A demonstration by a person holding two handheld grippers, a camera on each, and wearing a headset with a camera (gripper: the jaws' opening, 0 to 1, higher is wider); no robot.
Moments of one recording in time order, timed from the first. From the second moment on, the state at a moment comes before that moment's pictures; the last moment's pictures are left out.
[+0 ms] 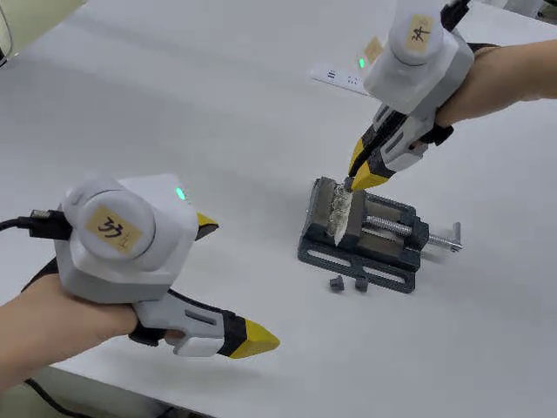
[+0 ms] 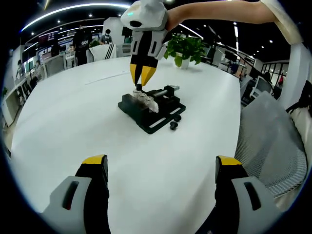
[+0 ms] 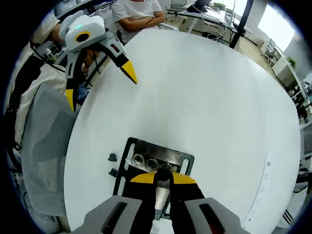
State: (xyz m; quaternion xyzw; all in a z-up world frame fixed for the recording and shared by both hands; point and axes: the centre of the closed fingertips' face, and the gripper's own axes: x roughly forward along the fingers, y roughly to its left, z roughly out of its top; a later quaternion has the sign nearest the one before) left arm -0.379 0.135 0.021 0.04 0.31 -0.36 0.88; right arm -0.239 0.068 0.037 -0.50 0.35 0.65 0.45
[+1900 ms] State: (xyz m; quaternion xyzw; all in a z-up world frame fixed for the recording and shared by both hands) left arm -0.382 0.129 0.022 0.04 0.31 -0.36 0.88; right arm -0.232 0.074 0.032 -0.53 0.35 0.61 0.47
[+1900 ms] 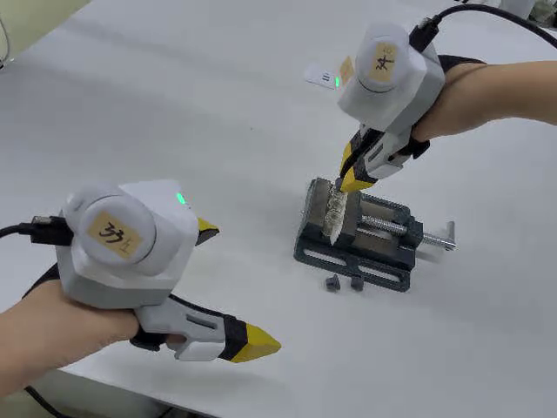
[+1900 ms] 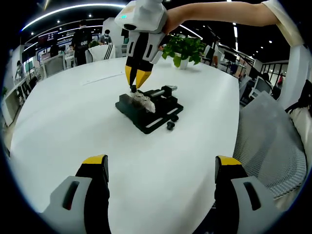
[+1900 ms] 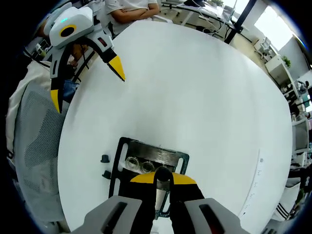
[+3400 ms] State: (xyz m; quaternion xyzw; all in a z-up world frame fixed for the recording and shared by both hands) left arm -0.382 0.125 0.022 0.03 0.31 -0.36 0.88; right arm -0.228 0.068 0.031 -0.49 0.37 0.57 0.55
